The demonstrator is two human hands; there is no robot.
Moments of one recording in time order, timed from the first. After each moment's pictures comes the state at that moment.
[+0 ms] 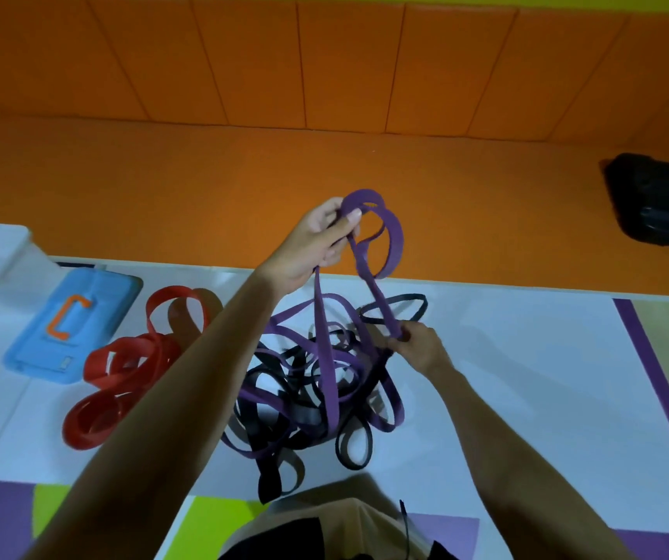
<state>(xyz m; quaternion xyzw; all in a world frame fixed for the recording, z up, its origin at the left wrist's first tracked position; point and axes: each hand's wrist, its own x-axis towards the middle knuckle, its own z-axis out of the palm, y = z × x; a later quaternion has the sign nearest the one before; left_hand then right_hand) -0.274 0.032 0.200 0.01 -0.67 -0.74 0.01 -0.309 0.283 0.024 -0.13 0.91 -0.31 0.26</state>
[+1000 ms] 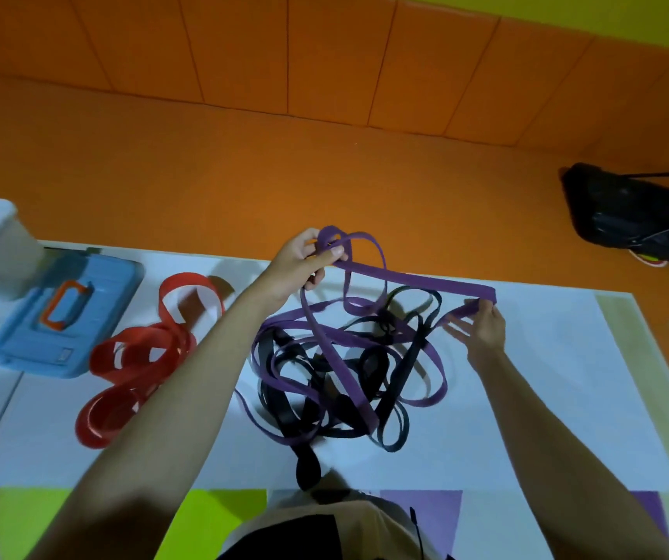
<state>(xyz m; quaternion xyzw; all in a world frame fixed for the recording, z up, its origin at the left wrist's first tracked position) -0.203 -0.067 0.141 0.09 -0.67 -0.74 -0.03 -0.291 0.269 0.070 0.26 0.70 -0.66 0.09</state>
